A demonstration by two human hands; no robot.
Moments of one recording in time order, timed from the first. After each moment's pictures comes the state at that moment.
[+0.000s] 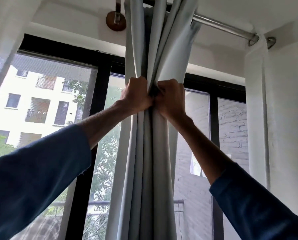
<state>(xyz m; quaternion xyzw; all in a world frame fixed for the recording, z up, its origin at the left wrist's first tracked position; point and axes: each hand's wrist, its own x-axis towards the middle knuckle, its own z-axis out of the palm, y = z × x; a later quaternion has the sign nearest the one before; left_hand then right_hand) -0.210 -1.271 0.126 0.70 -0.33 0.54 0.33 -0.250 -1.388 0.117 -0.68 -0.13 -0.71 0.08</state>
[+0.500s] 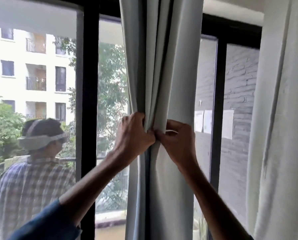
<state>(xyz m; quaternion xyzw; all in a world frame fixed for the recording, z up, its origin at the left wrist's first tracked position) -0.206 -1.284 -0.096 0.77 -0.31 0.41 0.39 -0.266 -1.407 -0.119 -0.72 -0.09 -0.53 0.45</state>
